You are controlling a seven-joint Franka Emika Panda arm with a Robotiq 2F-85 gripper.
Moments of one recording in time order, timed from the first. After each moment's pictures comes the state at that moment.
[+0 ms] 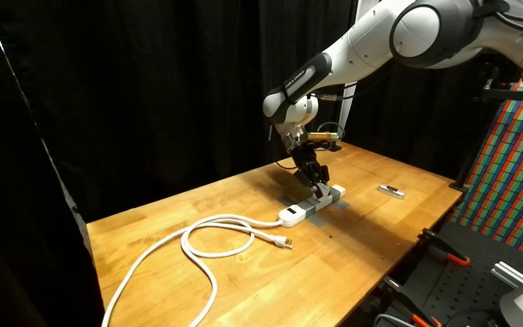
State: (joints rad) arm -0.08 0.99 -0.01 -1.29 0.07 1.37 -0.10
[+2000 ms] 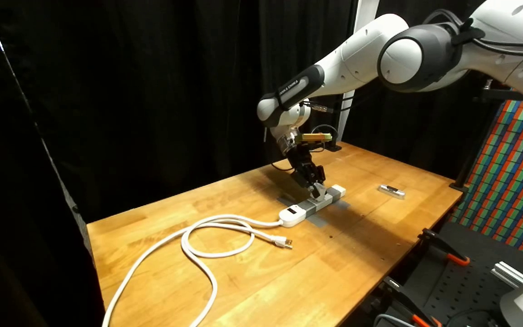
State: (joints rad) arm -0.08 1.13 0.00 -1.08 0.05 1.24 -0.10
